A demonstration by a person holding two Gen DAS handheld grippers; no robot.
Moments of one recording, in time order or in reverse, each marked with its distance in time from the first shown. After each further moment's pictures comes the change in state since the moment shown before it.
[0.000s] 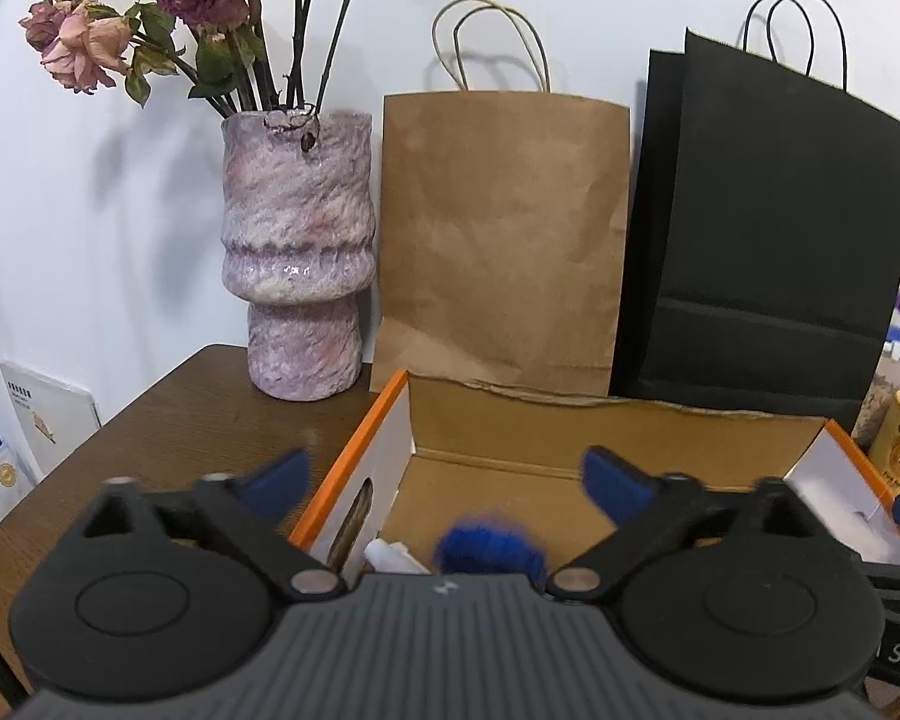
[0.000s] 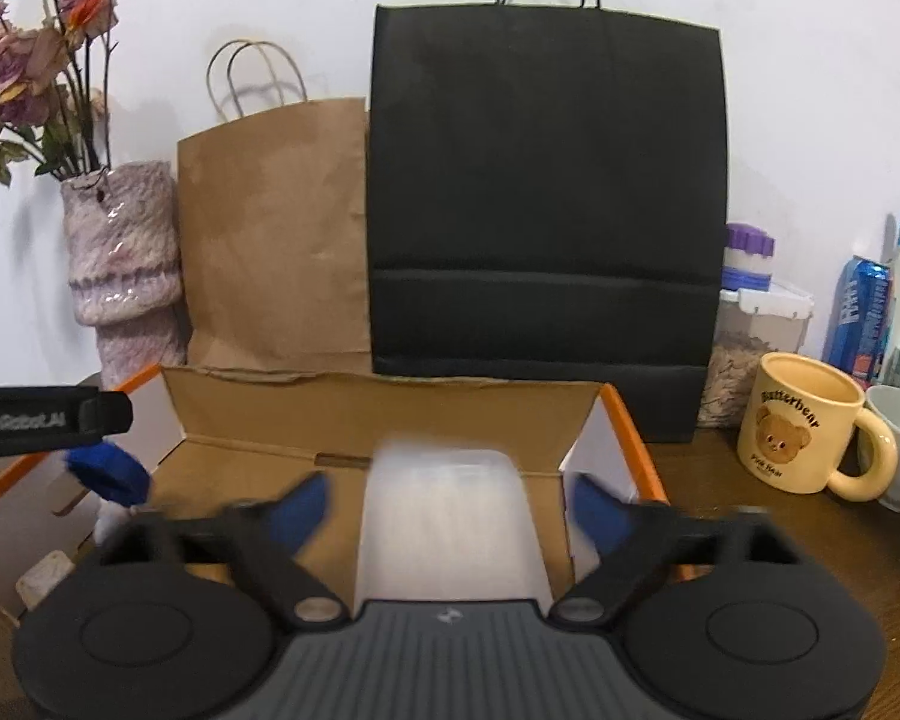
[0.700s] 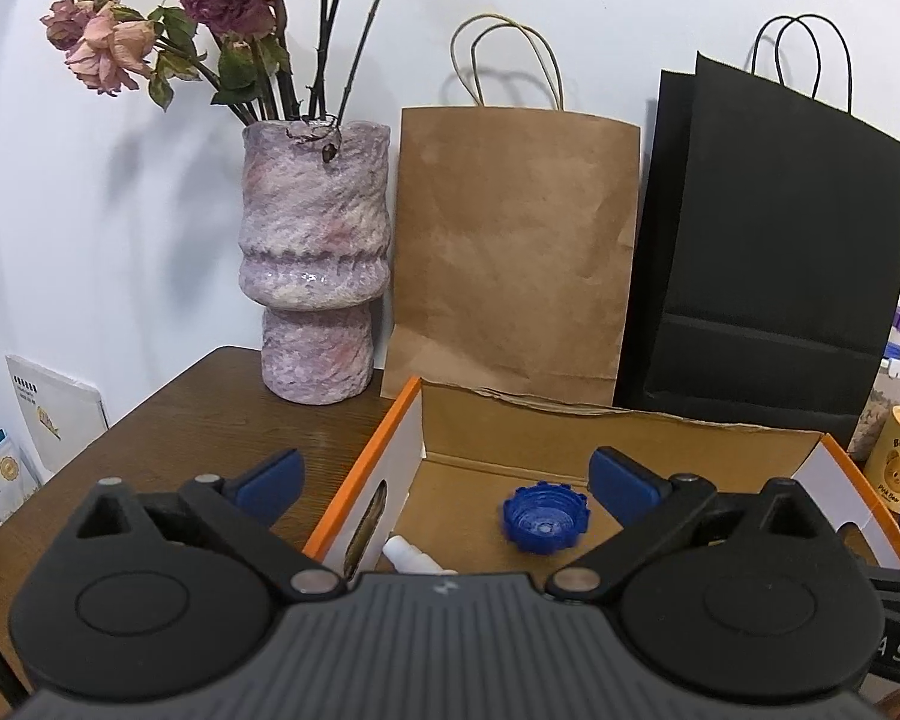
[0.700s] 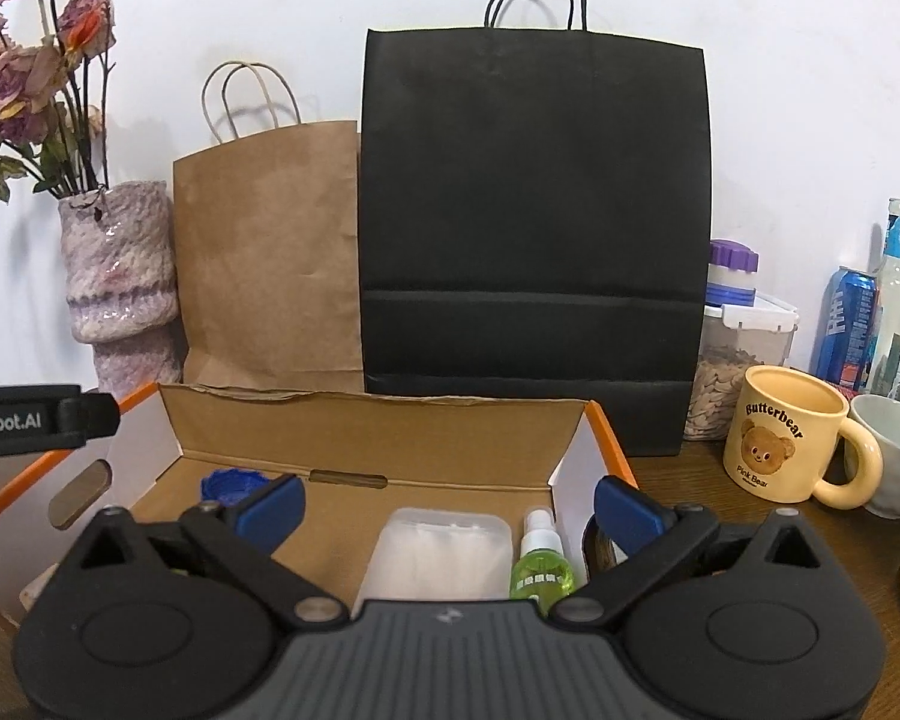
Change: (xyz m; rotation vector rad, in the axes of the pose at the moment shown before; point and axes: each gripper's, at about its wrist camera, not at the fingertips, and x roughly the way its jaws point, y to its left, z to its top) left arm -0.012 0.007 0.000 -0.024 -0.014 0.010; right arm -0.008 -0.001 0.001 0.004 -0.012 -0.016
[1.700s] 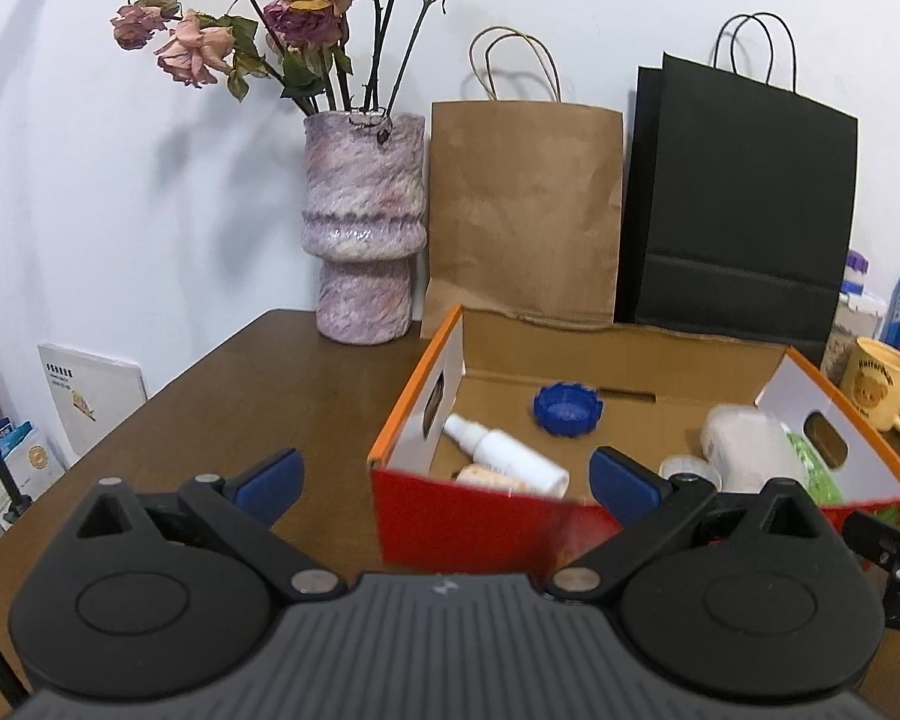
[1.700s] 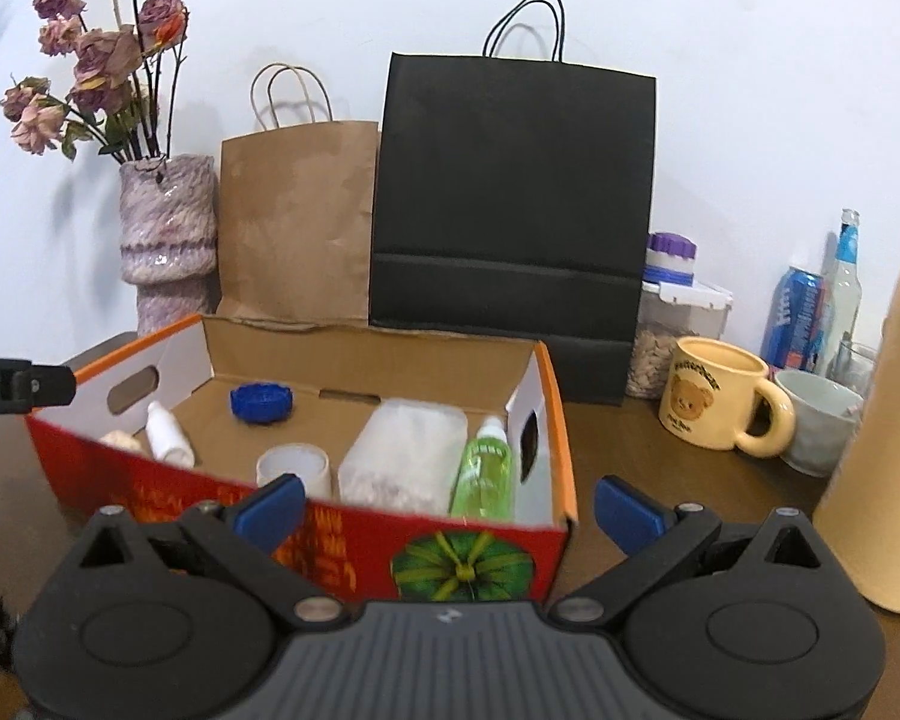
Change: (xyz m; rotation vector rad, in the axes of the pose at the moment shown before) left arm -0.088 0.026 -0.054 0.040 0.016 0.009; right arm -0.099 -0.017 -0.051 -0.074 0.022 -0.004
